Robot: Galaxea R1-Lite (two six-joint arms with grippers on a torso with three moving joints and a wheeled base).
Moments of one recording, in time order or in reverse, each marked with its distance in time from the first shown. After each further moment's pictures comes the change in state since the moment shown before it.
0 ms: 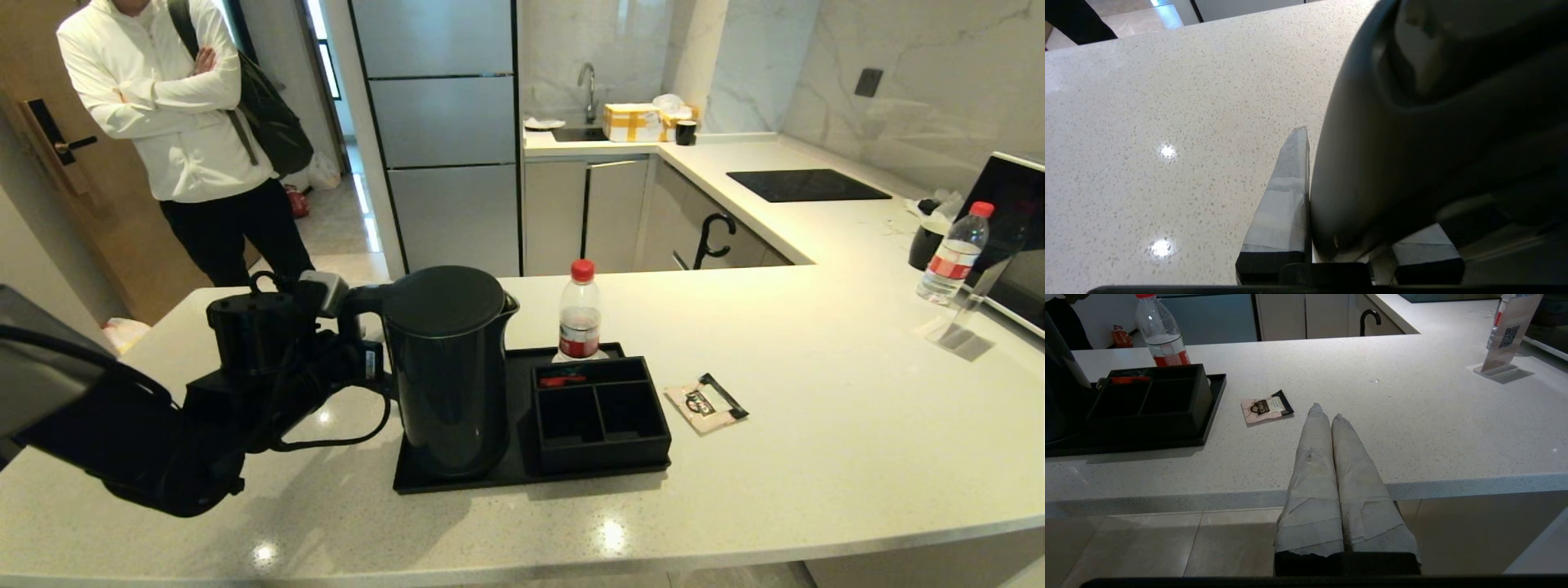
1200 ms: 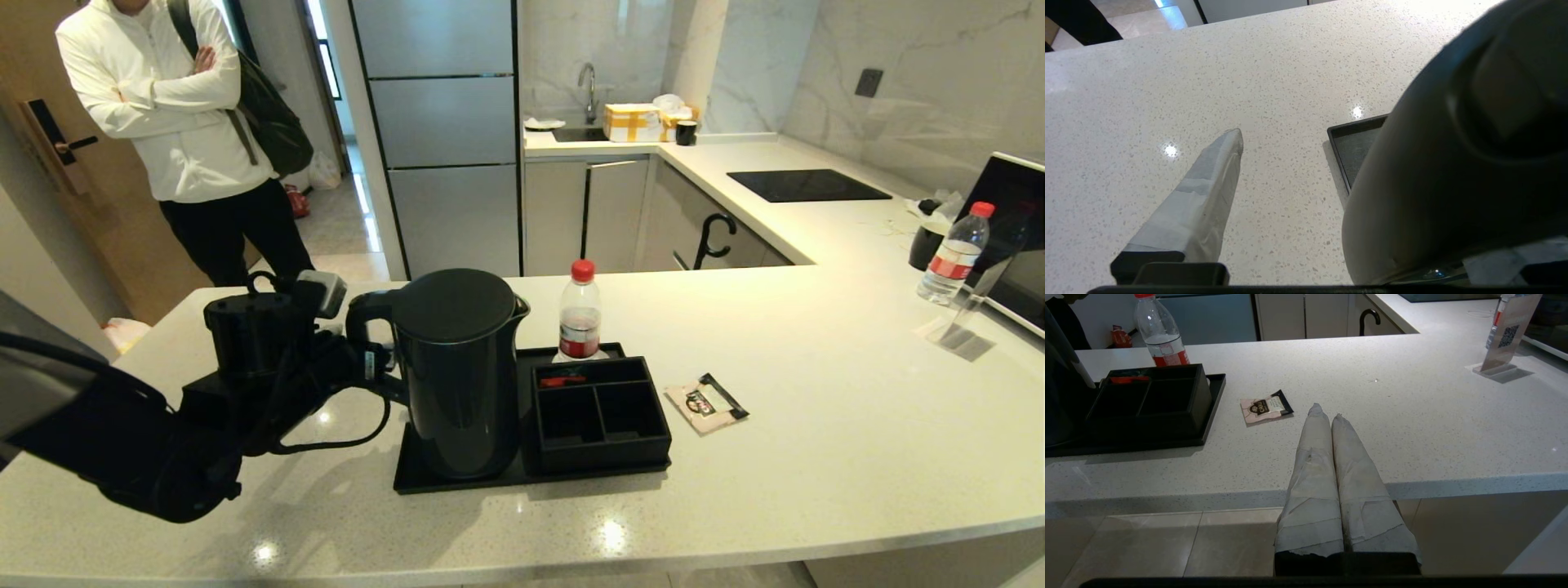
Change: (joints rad) left arm -0.020 -0.019 0.019 -0.001 0.017 0.000; right arm 0.000 0.000 0.000 0.000 0.000 0.000
